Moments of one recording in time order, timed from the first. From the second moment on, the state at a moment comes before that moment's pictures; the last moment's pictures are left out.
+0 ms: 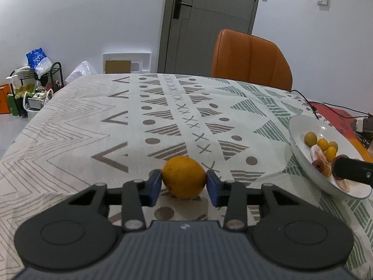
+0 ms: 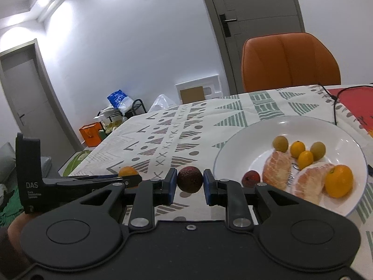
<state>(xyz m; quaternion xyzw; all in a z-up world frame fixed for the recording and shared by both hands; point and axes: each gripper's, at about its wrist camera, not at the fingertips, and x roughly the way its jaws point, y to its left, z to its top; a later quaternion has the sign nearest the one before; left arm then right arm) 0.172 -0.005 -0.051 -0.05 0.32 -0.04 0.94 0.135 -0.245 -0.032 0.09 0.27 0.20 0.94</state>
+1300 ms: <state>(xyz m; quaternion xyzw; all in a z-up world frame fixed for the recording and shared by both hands) 0.151 -0.073 -0.010 -0.03 0.27 -0.10 0.96 0.125 -0.317 -0.052 0.14 0.26 0.14 0.94</state>
